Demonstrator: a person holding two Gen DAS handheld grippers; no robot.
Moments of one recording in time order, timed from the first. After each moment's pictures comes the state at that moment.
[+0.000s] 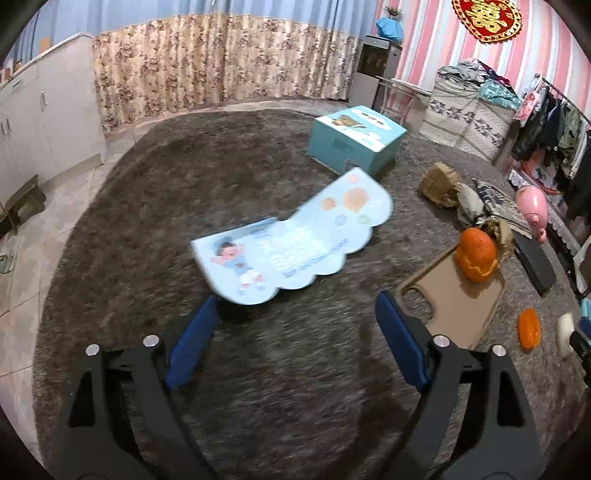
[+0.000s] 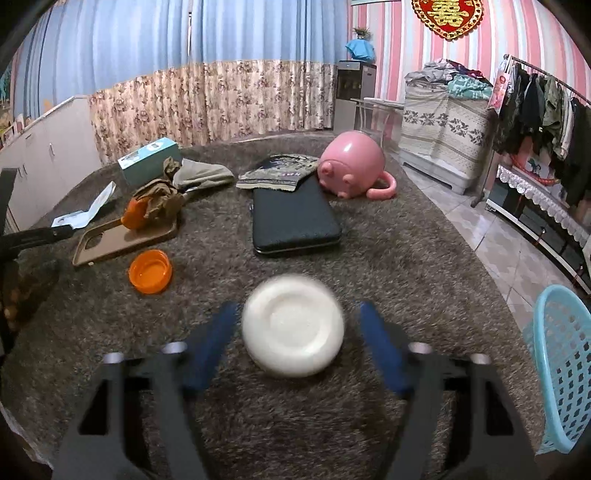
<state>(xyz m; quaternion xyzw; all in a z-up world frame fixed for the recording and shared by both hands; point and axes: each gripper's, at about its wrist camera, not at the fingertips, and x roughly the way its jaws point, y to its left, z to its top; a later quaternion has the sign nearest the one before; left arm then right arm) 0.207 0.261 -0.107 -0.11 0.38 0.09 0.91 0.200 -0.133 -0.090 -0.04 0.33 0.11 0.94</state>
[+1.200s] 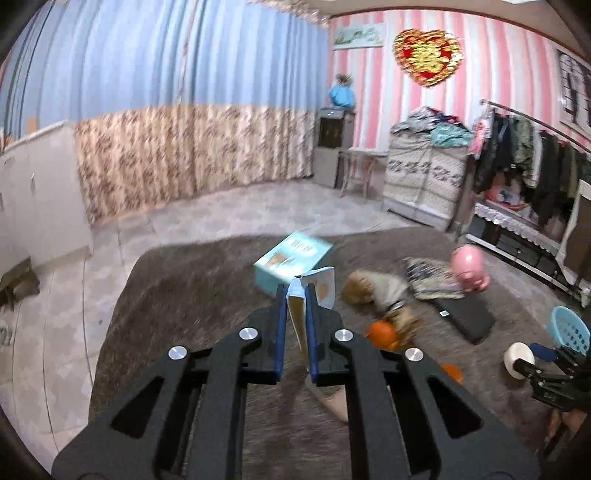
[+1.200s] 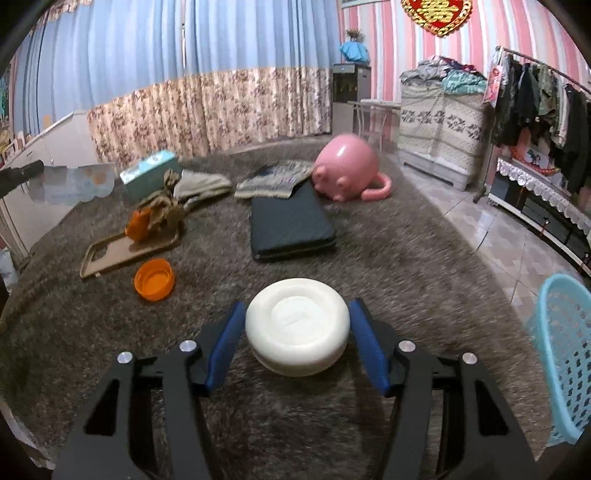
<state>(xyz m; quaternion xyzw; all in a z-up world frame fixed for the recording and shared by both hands) 0.170 0.199 0.017 -0.04 0.23 0.03 0.97 0.194 -0.146 -0.083 -0.02 0.32 0.11 0.94</state>
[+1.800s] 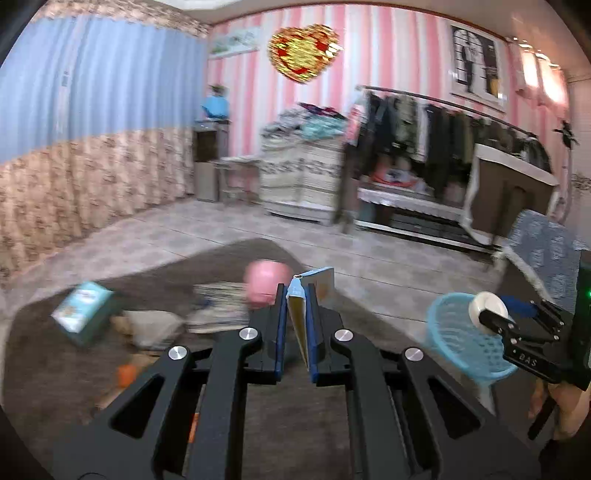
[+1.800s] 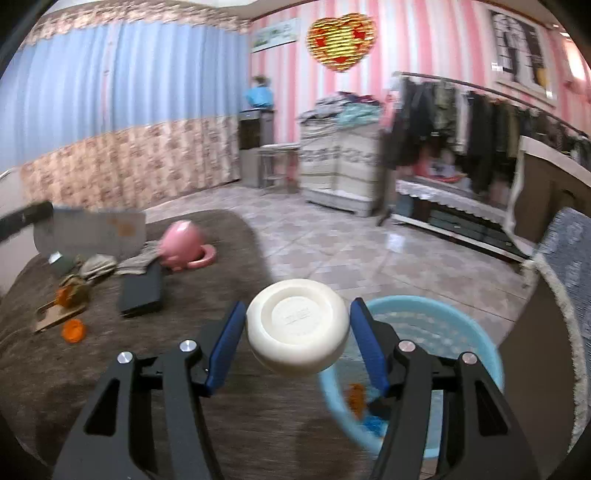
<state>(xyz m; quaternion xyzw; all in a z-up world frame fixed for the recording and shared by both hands) 0.187 -0.059 0.043 0.01 0.21 -0.19 0.96 0.135 -0.324 -0.001 0.01 0.24 -0.07 0.97</state>
